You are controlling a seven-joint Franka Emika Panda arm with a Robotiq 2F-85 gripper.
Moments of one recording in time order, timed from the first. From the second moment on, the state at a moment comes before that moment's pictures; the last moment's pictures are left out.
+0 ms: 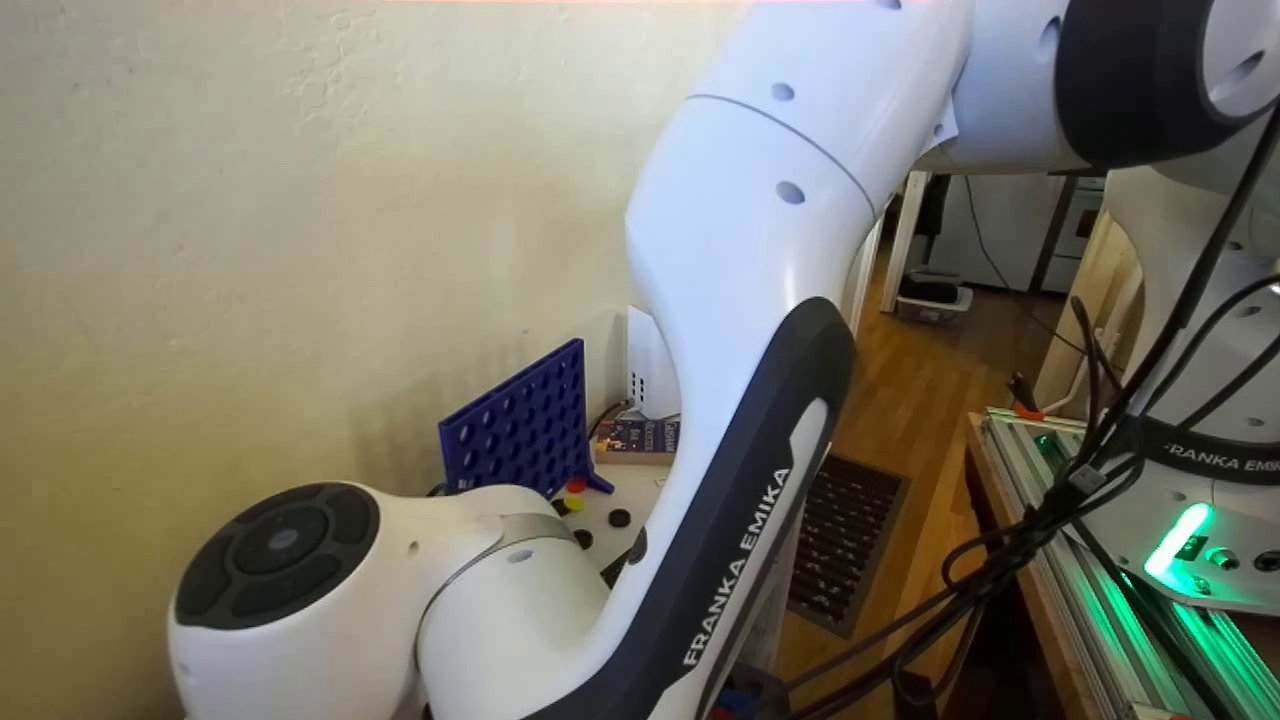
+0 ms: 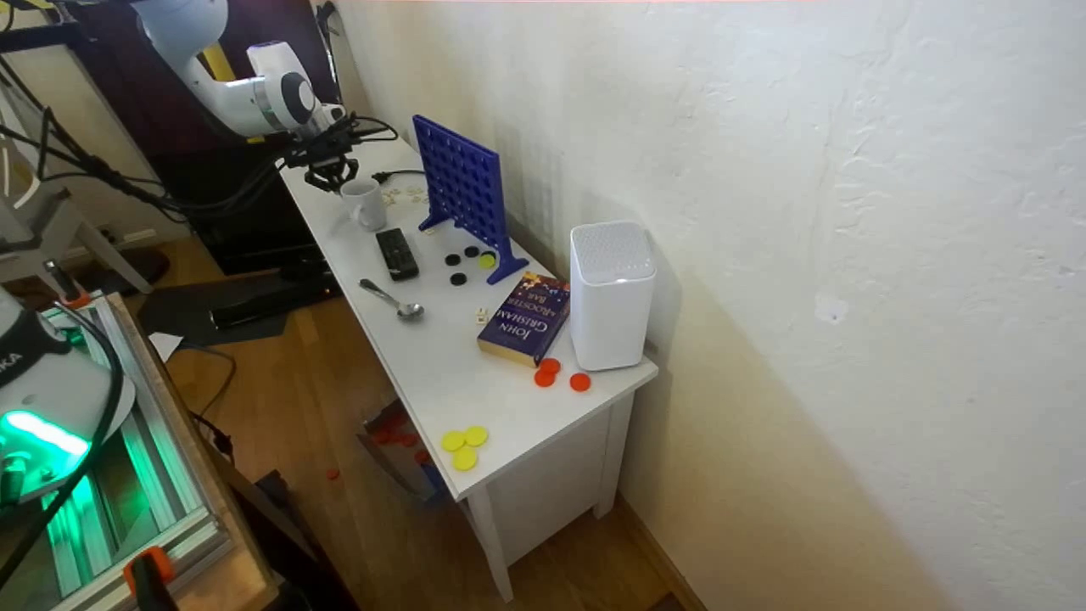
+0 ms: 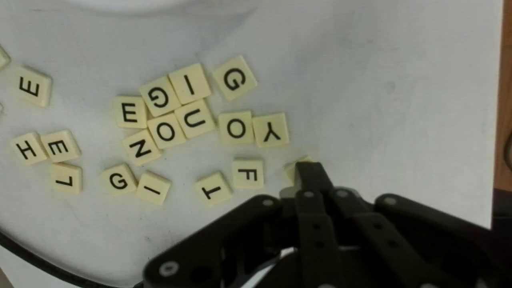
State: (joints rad) arm 0.64 1.11 0.08 -1.40 -0.34 2.59 -0.17
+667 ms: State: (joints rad) arm 0.58 1.10 0.16 -1.43 -0.34 2.55 -0.20
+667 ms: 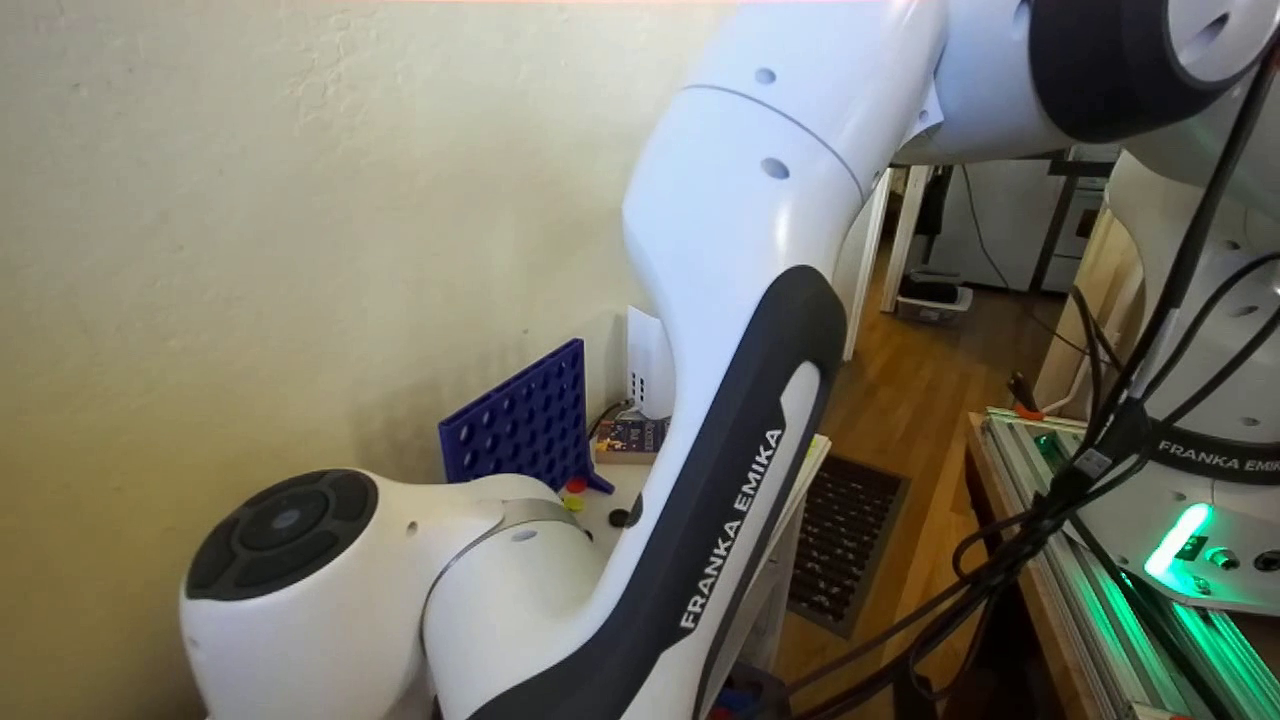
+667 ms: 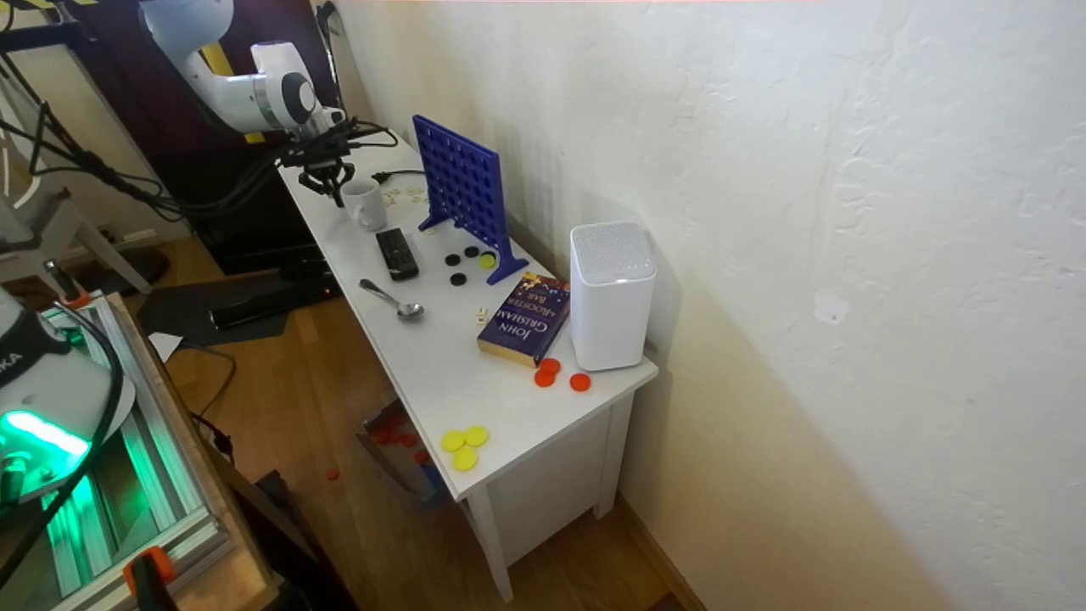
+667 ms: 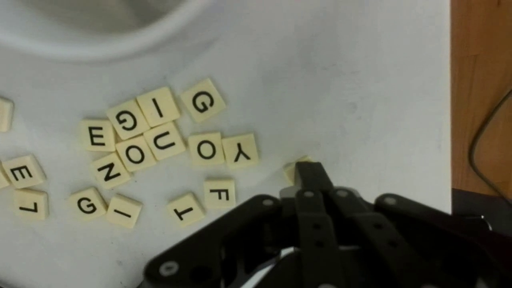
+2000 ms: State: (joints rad) arm 0.57 0.94 0.12 -1.76 -0.34 2.72 0.04
